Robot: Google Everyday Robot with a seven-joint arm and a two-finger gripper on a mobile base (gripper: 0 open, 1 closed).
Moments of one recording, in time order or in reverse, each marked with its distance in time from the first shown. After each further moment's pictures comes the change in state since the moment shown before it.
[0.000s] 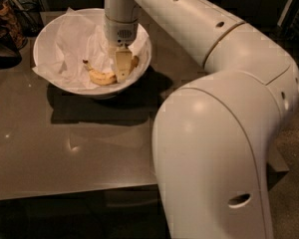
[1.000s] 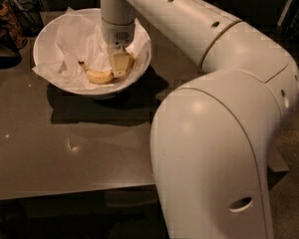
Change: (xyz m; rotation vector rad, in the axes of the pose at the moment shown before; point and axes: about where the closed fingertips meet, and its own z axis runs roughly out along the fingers) arm -0.002 -0.001 0.003 0.013 0.040 -0.020
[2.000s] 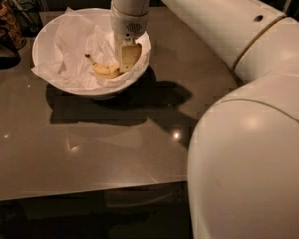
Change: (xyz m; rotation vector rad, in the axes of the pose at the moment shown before) arm 0.005 0.013 -0.041 0.105 -0.065 0.000
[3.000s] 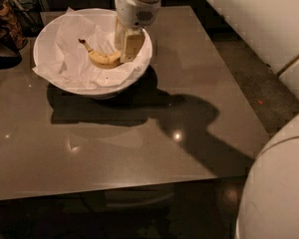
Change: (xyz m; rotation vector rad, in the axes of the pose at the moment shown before) arm -0.005 0.020 -0.057 0.118 -0.080 -0.064
